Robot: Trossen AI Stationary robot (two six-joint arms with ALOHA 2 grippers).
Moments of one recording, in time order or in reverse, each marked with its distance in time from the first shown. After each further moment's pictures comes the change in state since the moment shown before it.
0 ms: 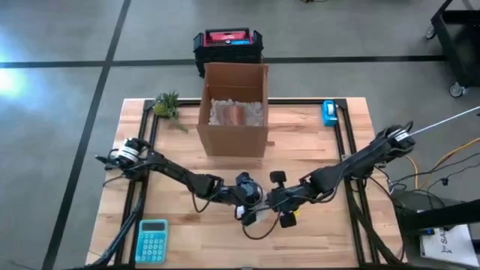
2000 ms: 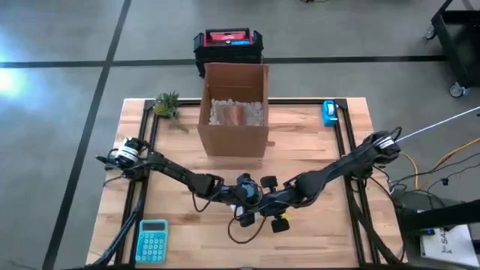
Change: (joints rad) left arm 0.003 0.014 0.001 -0.034 0.074 0.018; right arm -0.048 0.188 0.225 -0.183 -0.114 0.008
